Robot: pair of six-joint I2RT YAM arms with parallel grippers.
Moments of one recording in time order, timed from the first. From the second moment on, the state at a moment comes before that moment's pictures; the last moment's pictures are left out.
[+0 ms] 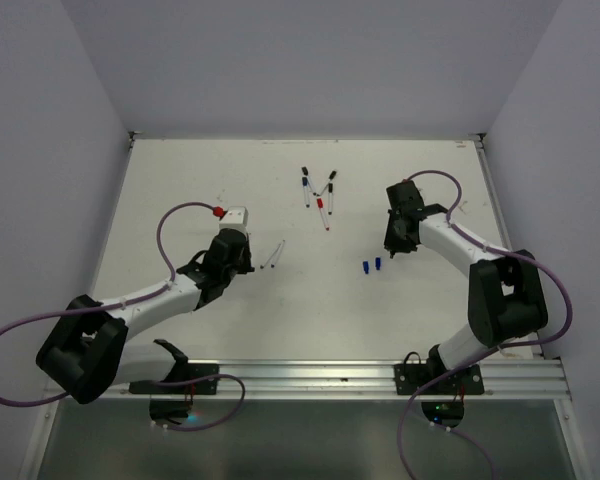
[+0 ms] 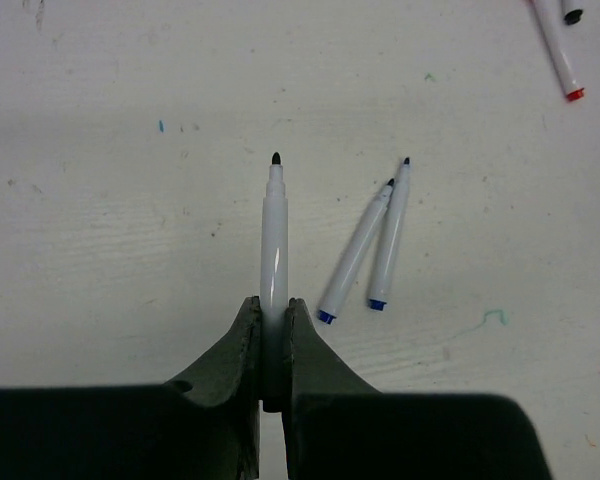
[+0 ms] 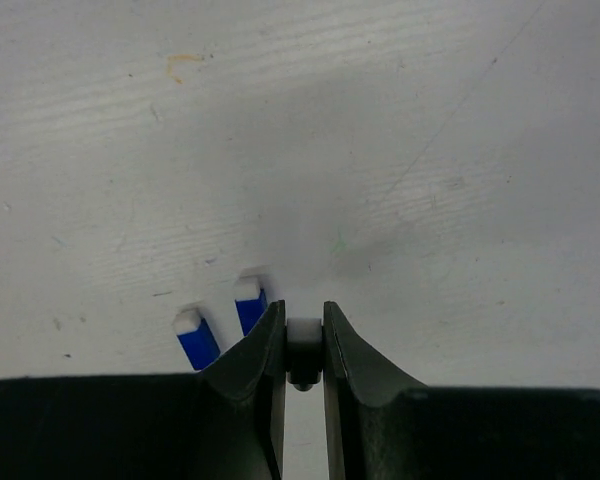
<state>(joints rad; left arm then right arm) -0.59 1.24 0.56 0.05 -0.31 -0.42 0.28 1.57 1.02 -0.56 0.20 0.48</state>
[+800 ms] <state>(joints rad) -0.59 1.49 0.47 0.35 -0.29 -0.38 0.28 1.63 0.96 -0.52 0.23 0.44</state>
